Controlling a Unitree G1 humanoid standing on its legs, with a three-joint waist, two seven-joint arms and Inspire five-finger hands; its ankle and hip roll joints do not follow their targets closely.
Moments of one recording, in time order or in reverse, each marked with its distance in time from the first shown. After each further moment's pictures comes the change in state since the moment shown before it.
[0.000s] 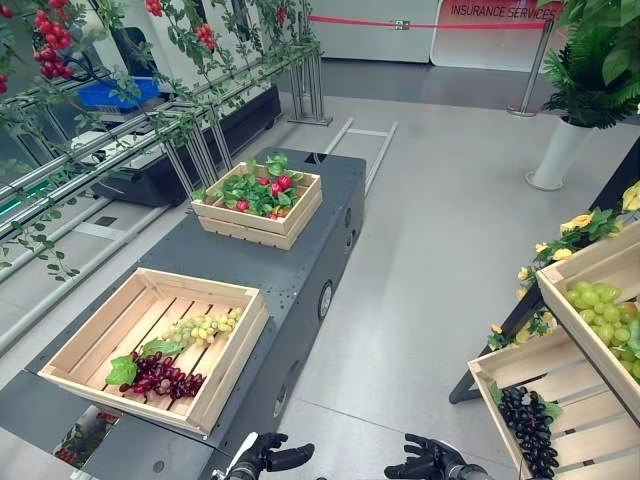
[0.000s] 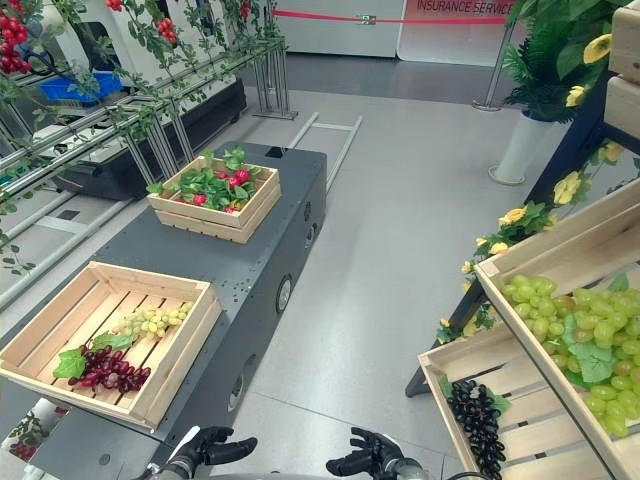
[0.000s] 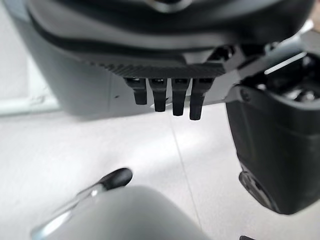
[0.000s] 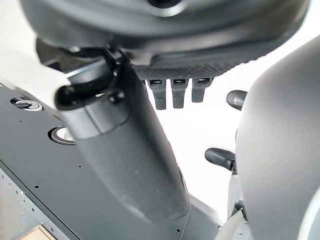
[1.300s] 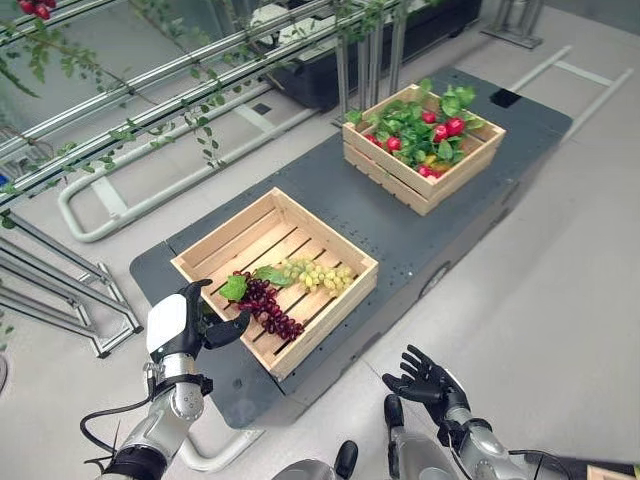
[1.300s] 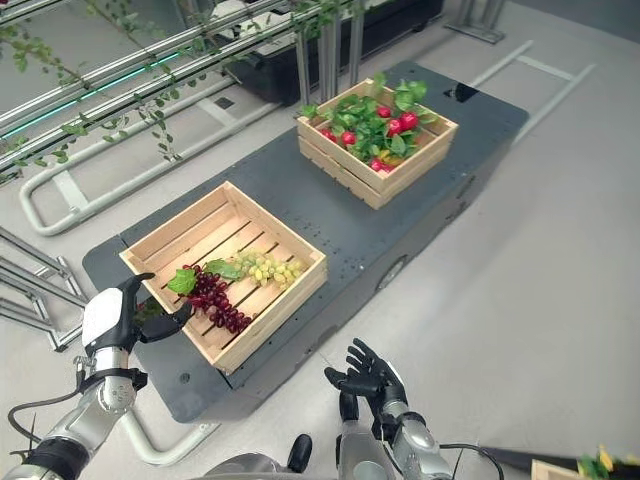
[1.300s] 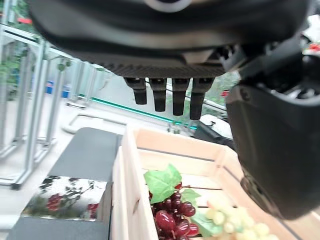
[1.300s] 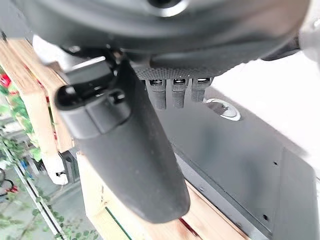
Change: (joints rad) left arm -0.046 0.360 0.205 -0.605 0.266 0.123 0.441; right arm 0.058 -0.076 -0.052 -0.464 0.320 -0.140 -0.003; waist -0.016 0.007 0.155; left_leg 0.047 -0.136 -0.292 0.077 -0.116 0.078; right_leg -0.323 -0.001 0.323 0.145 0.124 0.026
